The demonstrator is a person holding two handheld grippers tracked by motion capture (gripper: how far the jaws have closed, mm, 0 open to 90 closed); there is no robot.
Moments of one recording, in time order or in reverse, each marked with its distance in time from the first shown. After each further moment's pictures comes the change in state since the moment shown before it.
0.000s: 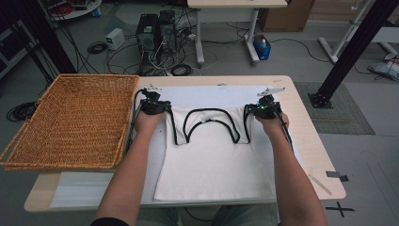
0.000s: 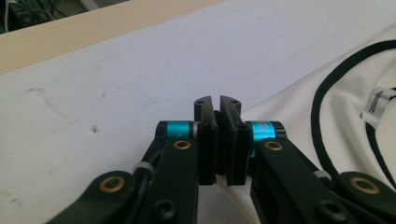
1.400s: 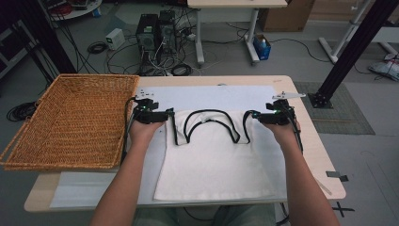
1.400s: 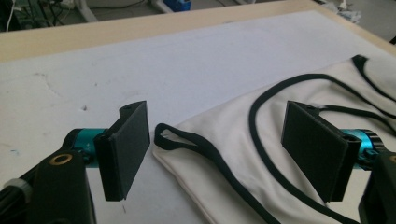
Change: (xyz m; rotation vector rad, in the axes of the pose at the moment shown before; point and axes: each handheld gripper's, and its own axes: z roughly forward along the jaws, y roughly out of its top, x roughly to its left) left arm -0.020 -0.018 -0.039 -0.106 -0.006 -0.107; right arm 0.000 -0.015 -0.047 -0.104 0.002 0.087
